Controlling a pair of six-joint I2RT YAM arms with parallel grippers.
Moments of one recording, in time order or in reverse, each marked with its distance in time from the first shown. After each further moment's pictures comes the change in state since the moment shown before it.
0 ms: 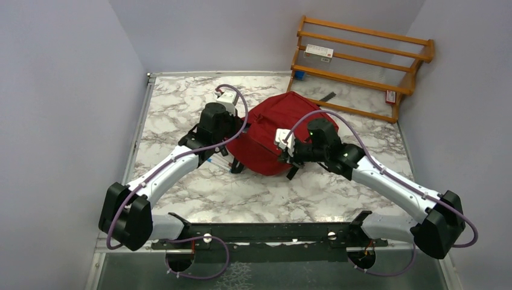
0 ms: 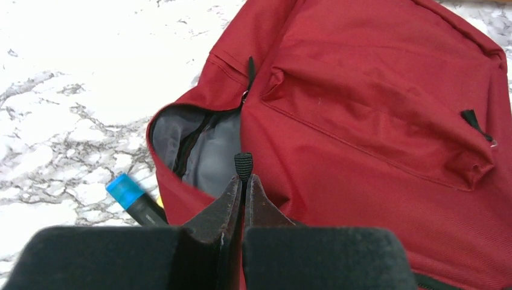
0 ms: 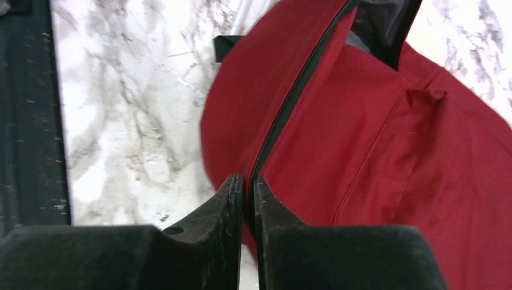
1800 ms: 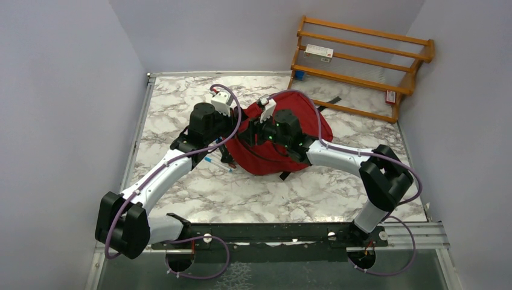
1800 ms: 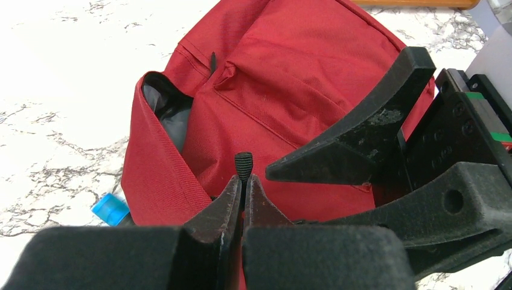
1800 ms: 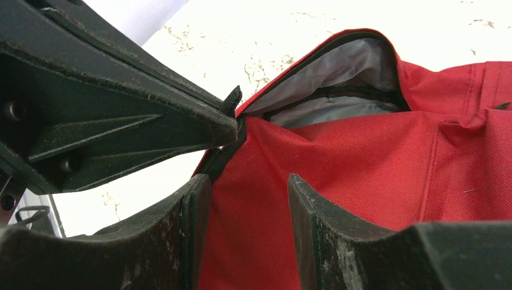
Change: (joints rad) left arm 0.064 -0.068 -0.041 0.064 0.241 0.027; right arm 0.077 0.502 0.155 0.698 0.298 0.836
